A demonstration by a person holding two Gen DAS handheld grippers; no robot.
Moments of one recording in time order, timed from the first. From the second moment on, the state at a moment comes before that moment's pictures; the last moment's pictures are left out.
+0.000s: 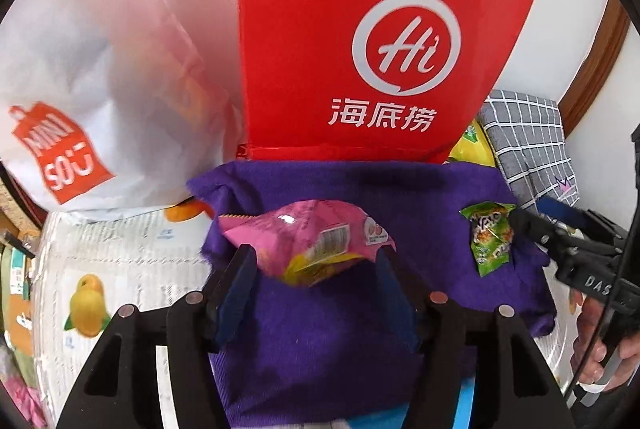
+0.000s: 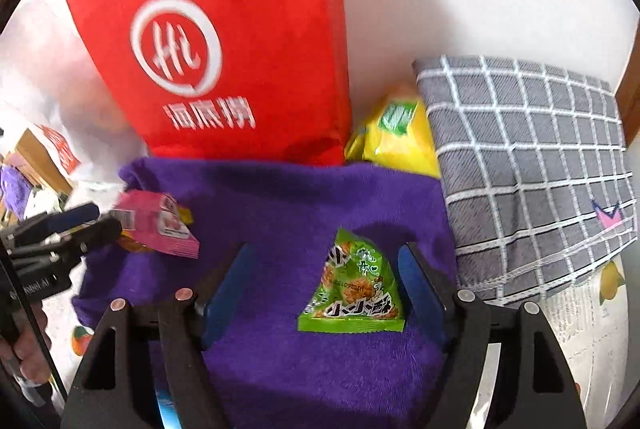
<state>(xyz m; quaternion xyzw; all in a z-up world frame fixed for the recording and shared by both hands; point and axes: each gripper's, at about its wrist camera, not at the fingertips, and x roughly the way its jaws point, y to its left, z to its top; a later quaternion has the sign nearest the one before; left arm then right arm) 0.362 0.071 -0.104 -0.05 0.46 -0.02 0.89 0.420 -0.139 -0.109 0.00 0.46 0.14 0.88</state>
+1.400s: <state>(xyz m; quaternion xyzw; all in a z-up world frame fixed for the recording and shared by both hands) 0.134 0.089 -0.066 -0.09 0.42 -0.03 0.90 0.165 -0.207 -0.169 0.02 0.50 0.09 0.86</state>
